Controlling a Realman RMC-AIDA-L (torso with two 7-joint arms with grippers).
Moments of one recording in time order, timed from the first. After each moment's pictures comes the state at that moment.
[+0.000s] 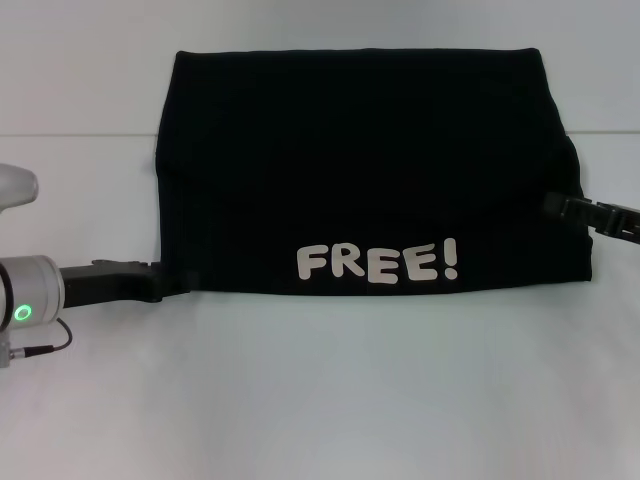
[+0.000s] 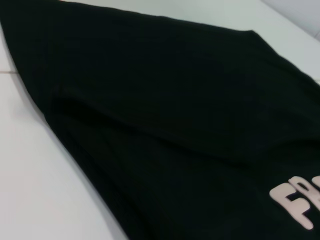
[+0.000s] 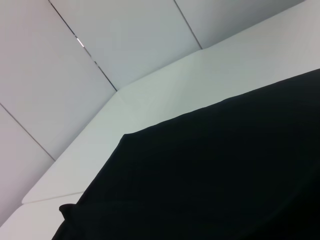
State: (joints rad) left arm -0.61 -2.10 0.53 0.62 2.31 1.10 -1.79; right arm 0.62 1.98 -0.29 -0.38 -2.10 -1.21 1.66
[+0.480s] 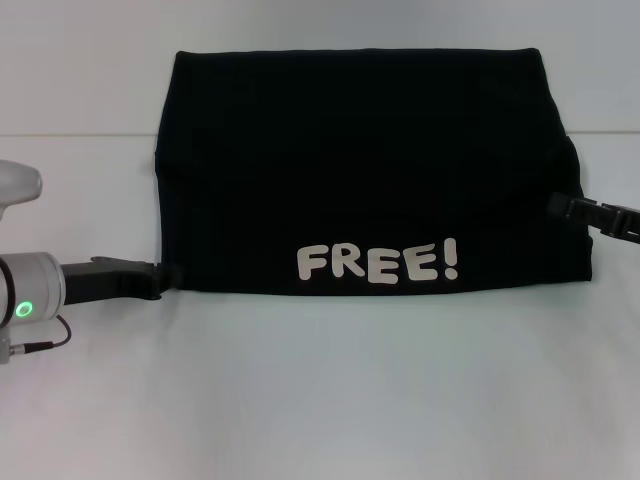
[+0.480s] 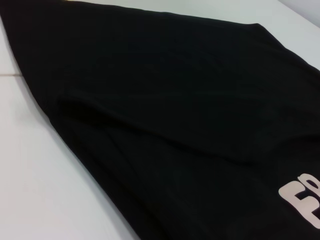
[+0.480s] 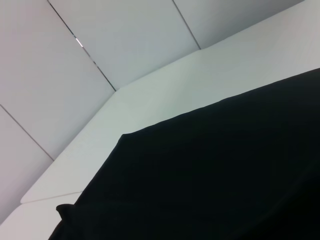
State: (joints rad) left arm -0.61 -2.10 0.55 0.62 2.32 1.09 -1.79; right arm 0.61 1.97 -0.29 -0.39 -2.10 -1.21 1.66
